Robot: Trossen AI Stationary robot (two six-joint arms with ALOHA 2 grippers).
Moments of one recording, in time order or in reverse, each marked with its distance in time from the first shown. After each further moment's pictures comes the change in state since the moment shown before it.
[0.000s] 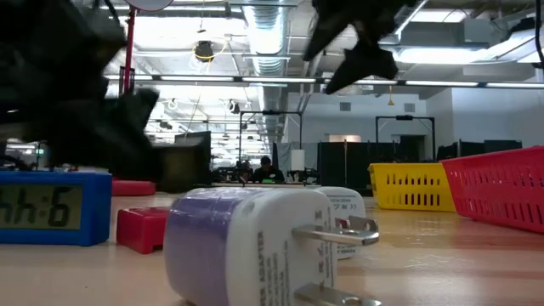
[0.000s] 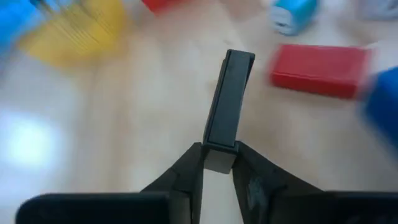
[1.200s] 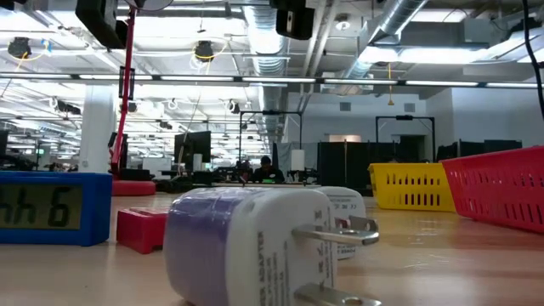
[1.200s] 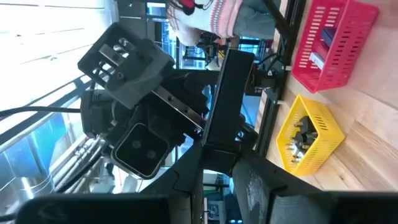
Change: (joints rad) left arm -0.040 -0.284 0.080 0.349 -0.233 1.479; right arm -0.062 0.100 0.000 0.757 -0.542 0.075
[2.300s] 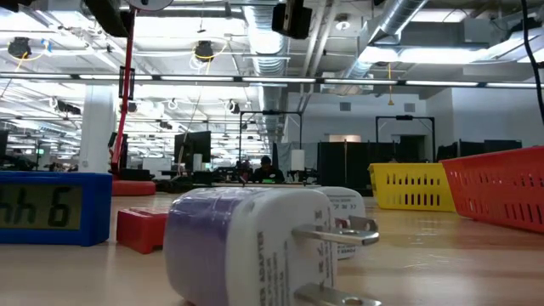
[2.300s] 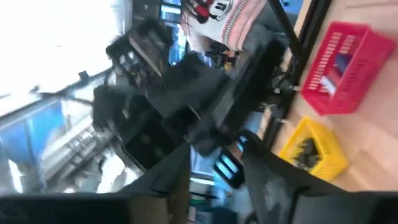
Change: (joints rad) left arm 0.027 -0.002 0.000 0.049 0.054 -0.095; right arm 0.005 0.009 -0.001 0.020 -0.046 -0.047
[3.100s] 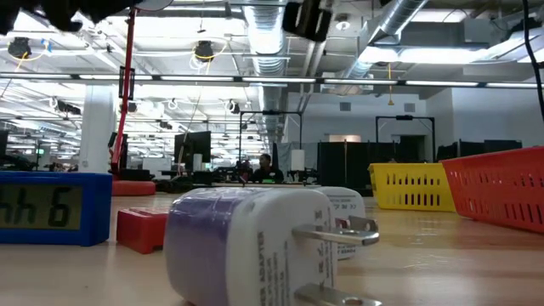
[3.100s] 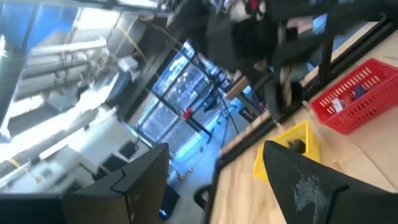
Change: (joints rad) left arm -0.032 -0.442 -0.274 -0.059 -0.115 -0.426; right arm 0.016 -0.013 0.001 -0.149 -0.158 -0.109
